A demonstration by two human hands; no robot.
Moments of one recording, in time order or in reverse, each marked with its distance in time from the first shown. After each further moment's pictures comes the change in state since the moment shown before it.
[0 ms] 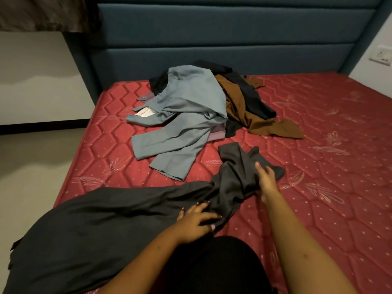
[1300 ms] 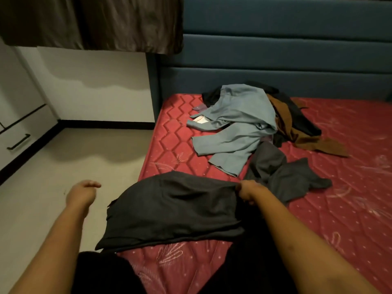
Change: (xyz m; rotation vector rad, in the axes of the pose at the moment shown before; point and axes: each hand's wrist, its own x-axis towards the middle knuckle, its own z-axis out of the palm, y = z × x) left_hand -0.313 -0.265 -0.128 -0.583 1.081 -0.915; right_hand -0.183 0.031 0.143 -1.663 -0.476 -0.305
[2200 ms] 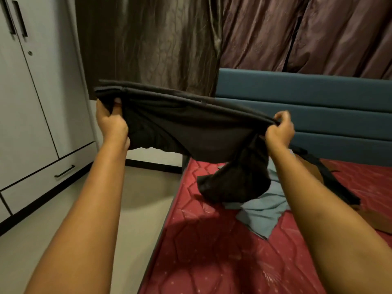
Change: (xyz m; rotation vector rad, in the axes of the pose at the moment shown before) left_hand -0.031 0.258 -0.150 -1.193 0.314 0.539; right_hand -0.068 -0.153 -0.245 1.071 1.149 -0.433
